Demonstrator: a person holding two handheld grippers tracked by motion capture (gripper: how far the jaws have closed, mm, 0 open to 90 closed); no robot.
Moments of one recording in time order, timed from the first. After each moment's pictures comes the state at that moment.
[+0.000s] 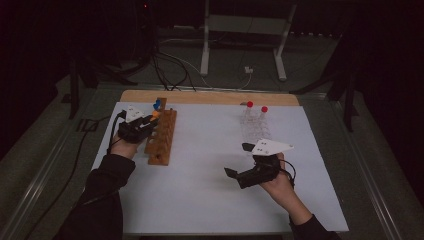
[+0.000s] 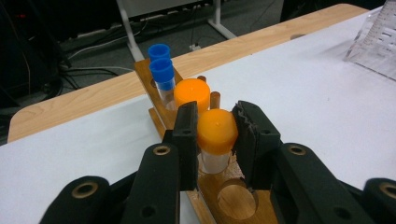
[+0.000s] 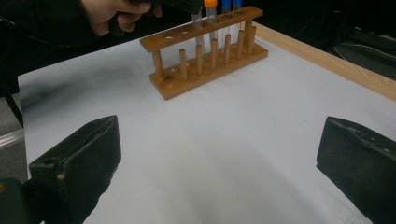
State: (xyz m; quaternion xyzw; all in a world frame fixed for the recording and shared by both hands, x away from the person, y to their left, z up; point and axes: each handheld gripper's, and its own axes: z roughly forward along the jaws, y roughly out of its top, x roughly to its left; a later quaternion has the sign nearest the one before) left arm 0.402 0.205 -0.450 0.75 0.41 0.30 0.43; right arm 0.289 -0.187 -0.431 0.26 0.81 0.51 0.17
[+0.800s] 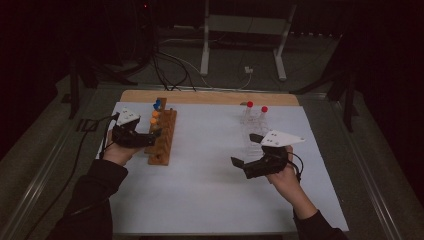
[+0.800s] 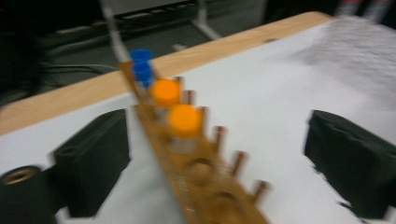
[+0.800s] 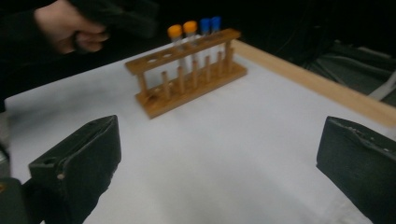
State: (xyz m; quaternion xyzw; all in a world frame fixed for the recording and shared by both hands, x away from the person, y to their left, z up) left arm 0.366 0.208 -0.428 0.75 0.39 0.26 0.46; right arm 0.300 -0.204 -0.411 0.27 0.78 0.53 0.19
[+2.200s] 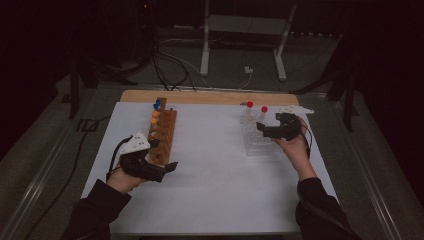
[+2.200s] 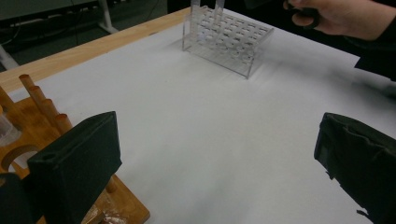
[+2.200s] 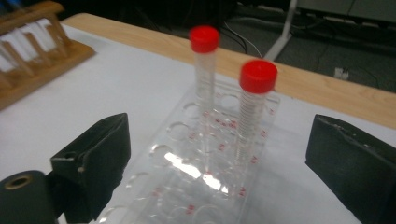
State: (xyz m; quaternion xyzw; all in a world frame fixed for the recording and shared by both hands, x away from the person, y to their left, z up) left arm 0.301 0.177 -0.434 0.80 0.28 0.16 0.50; right arm 0.429 -0.282 -0.456 0.43 0.74 0.46 0.25
